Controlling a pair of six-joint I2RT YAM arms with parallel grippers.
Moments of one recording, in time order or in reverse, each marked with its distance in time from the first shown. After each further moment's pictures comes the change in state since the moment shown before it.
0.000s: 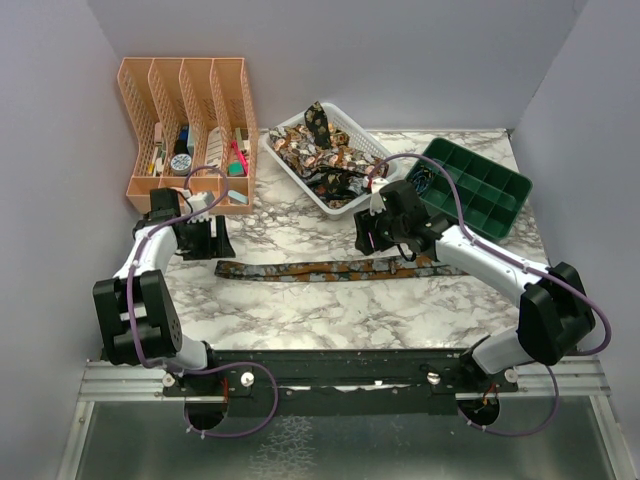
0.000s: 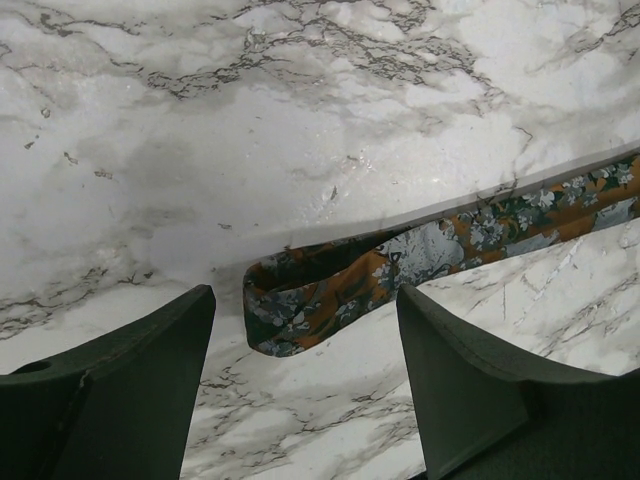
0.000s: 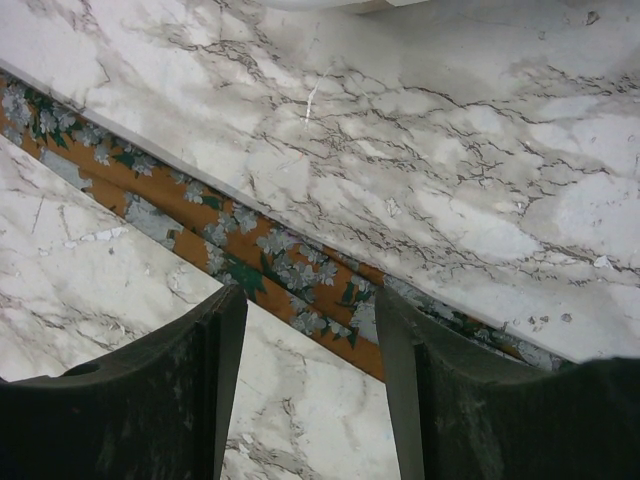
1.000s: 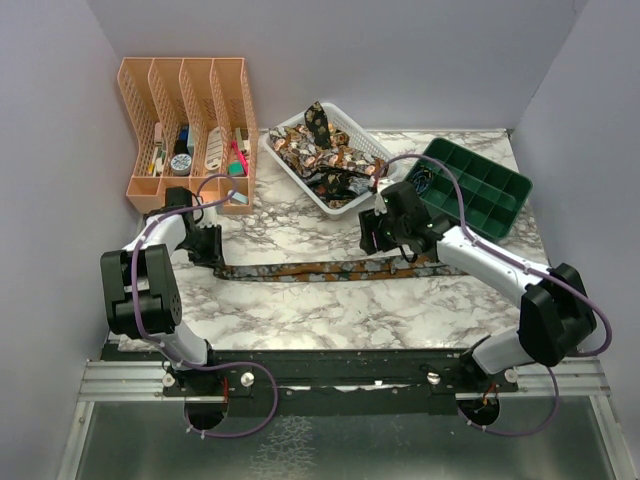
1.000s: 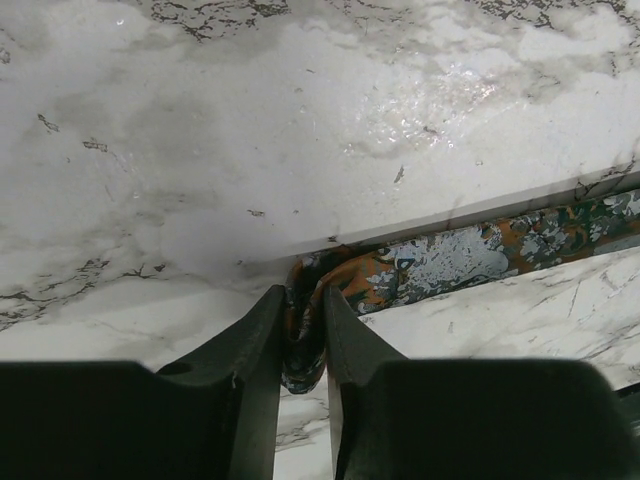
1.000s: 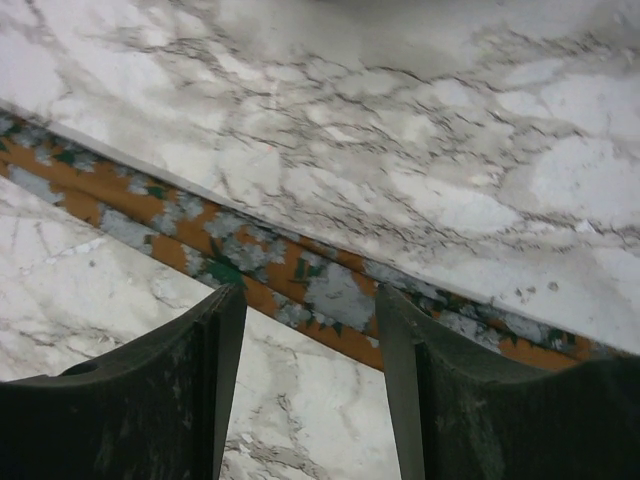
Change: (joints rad) left arm -0.056 0.165 0.065 -0.096 -0.156 0.006; right arm -0.005 -0.002 0.004 -0.018 0.057 0.046
